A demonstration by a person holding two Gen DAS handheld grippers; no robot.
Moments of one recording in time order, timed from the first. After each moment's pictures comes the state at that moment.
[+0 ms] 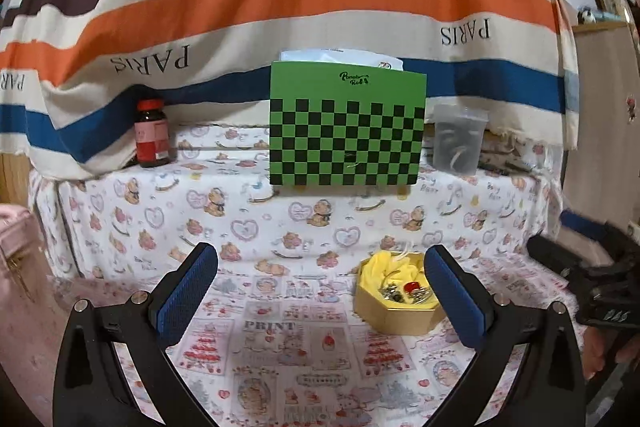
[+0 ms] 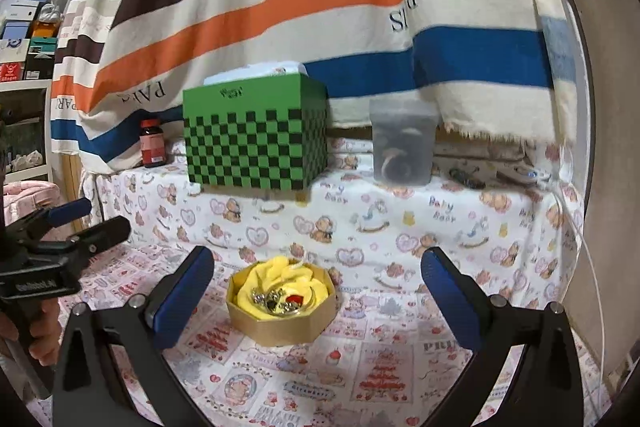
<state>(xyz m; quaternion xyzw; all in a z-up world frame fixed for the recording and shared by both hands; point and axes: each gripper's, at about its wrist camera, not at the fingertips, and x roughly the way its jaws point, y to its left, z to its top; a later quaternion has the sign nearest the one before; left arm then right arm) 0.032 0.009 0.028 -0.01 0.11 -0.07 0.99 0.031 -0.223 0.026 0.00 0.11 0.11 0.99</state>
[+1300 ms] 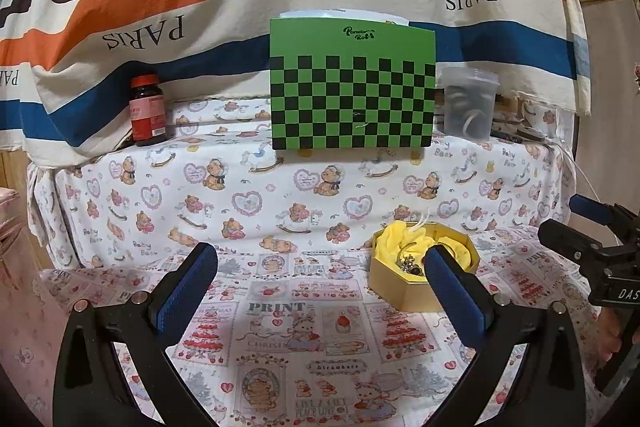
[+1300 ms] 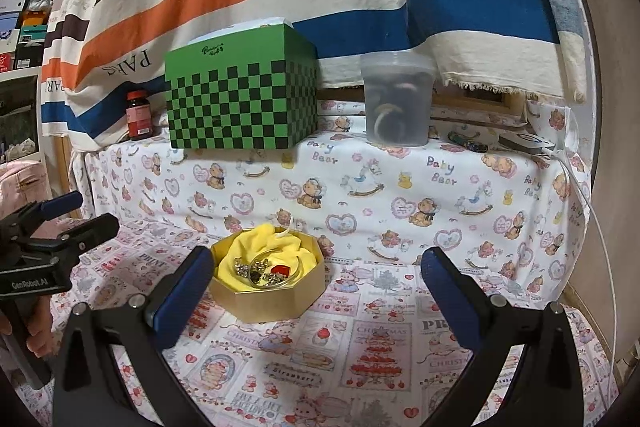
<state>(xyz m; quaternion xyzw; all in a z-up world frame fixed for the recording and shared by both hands) 0.050 0.007 0.006 0.02 0.15 -0.06 0.99 0.049 -0.228 0.005 0.00 0.15 0.11 0.98</state>
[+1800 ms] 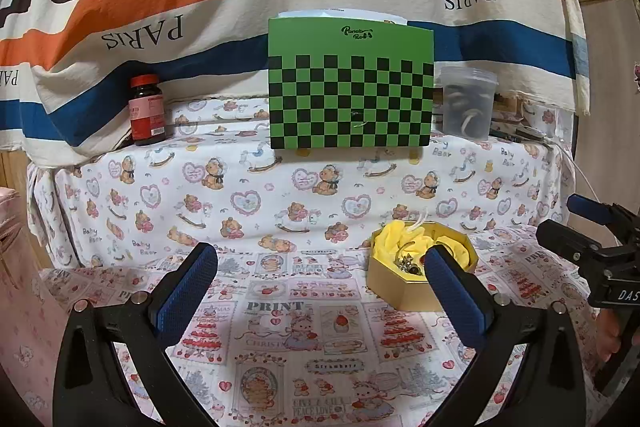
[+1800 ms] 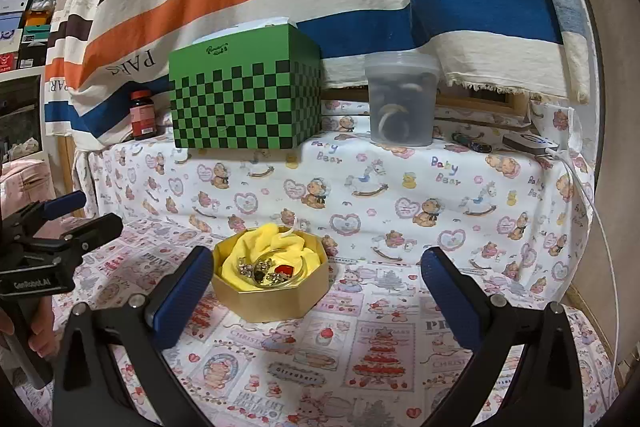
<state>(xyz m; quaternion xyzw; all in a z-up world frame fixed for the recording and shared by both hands) 0.050 0.006 0.006 0.02 0.15 -0.06 0.99 0.049 -0.227 0.005 0.00 0.15 0.12 0.98</state>
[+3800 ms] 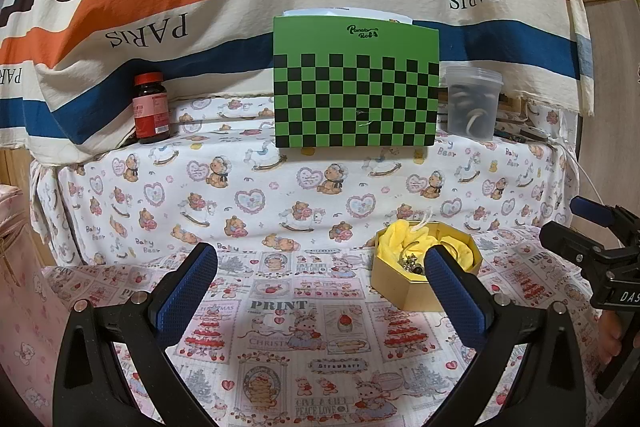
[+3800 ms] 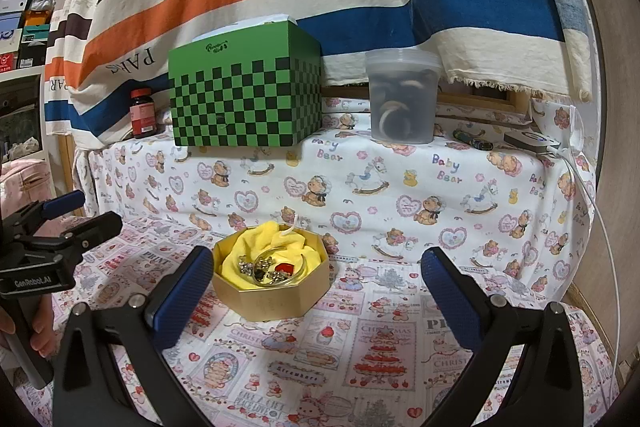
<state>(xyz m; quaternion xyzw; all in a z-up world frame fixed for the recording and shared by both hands) 0.050 0.008 0.006 0.01 0.15 -0.05 0.99 0.051 -0.227 0.004 0.00 0.15 0.12 0.98</state>
